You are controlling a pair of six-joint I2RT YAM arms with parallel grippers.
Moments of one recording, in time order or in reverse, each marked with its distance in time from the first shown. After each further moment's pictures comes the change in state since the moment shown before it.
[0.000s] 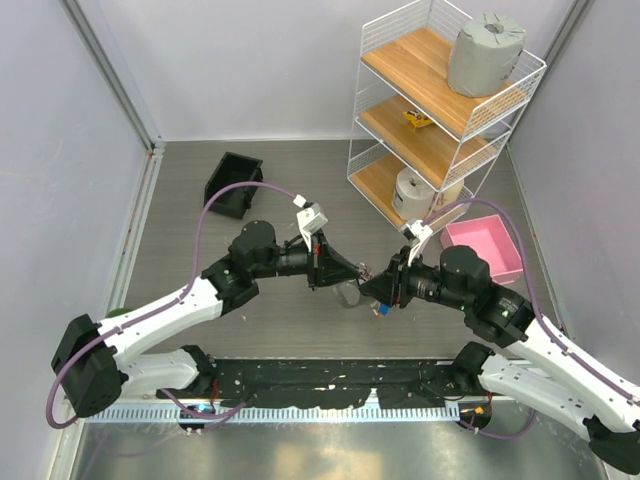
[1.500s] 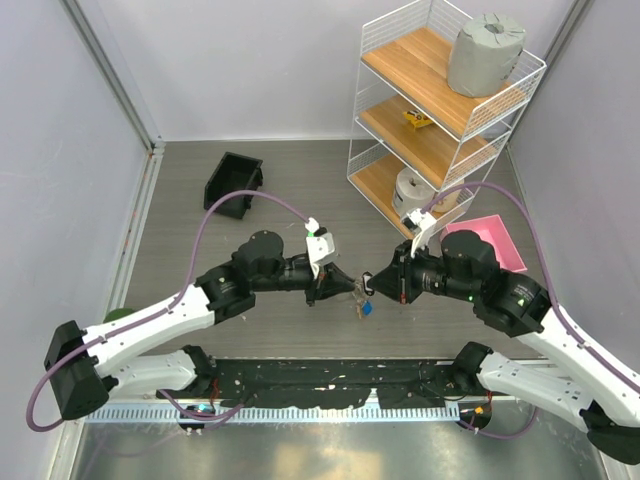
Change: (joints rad) left arm -0.090 -0.060 0.038 -0.250 -0.098 0.390; right arm 0.010 0.080 0.233 -0.264 0.051 -0.019
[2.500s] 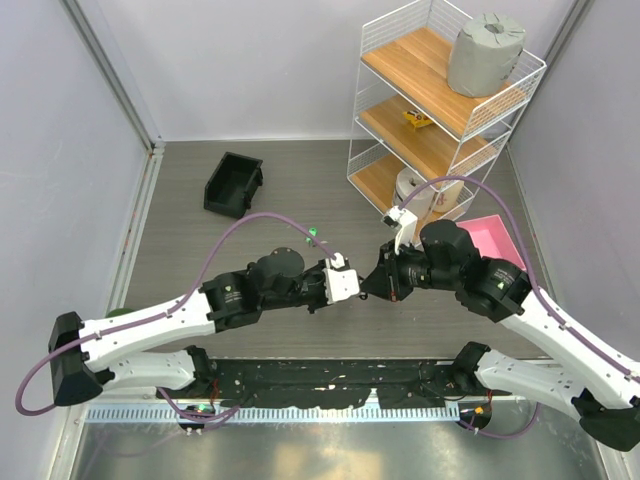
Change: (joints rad) left arm -0.207 0.005 0.084 -0.242 -0.374 0.415; right arm 0.000 0.135 0.056 -0.056 -0.068 -0.014
